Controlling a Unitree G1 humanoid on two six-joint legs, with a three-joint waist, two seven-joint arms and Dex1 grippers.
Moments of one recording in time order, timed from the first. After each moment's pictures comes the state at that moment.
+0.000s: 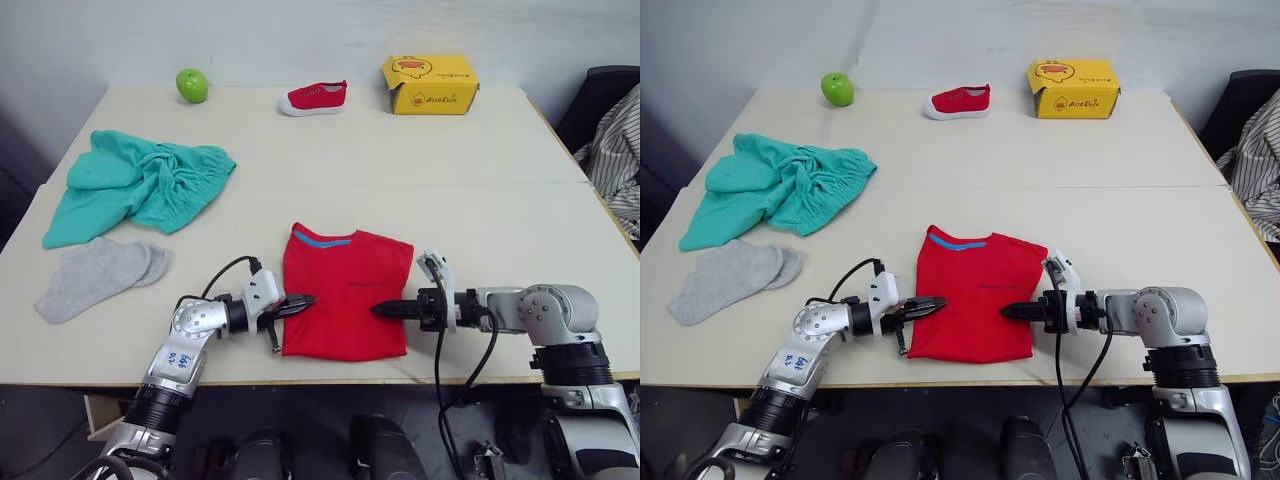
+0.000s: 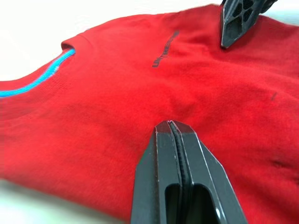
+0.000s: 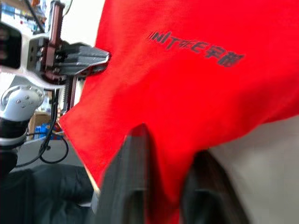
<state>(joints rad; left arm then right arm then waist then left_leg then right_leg) -0.30 0.41 -0.14 0.13 -0.16 -0.03 -0.91 -0.51 -0.56 -0.05 0.06 0.82 1.38 0.75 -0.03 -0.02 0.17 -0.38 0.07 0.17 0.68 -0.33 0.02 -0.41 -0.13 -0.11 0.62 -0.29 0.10</state>
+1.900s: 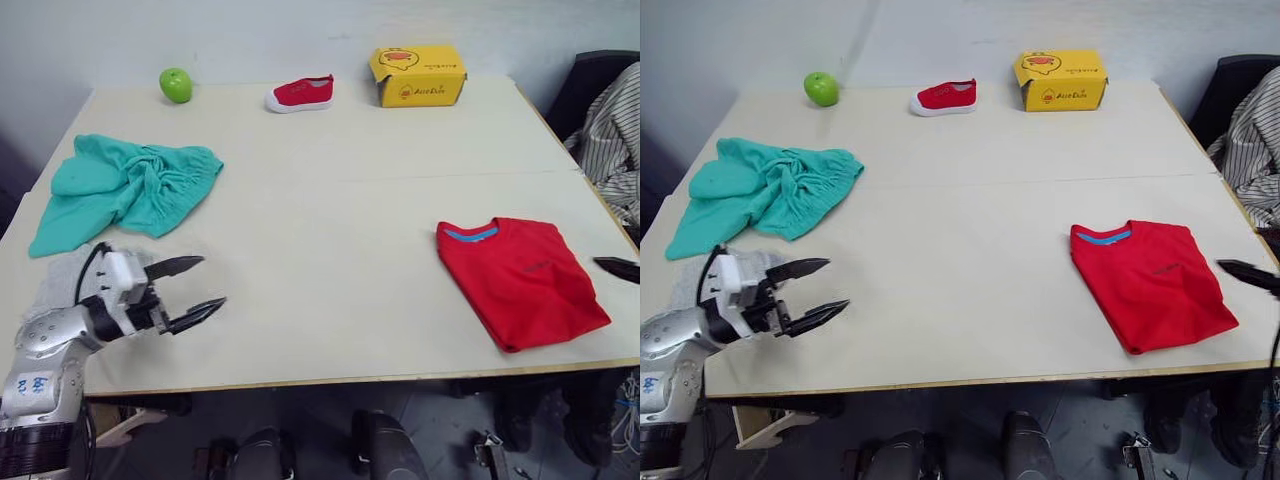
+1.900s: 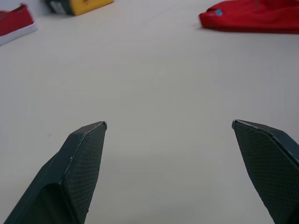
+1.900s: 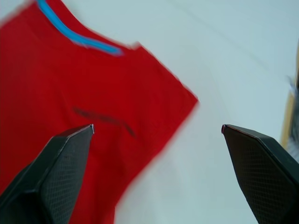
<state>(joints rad) -0.01 0.71 0.38 0.05 -0.48 0.04 -1.06 -0.33 -1.10 -0.35 0.50 0.33 0.04 1.17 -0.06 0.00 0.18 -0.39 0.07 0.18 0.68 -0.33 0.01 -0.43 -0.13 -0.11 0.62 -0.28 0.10</state>
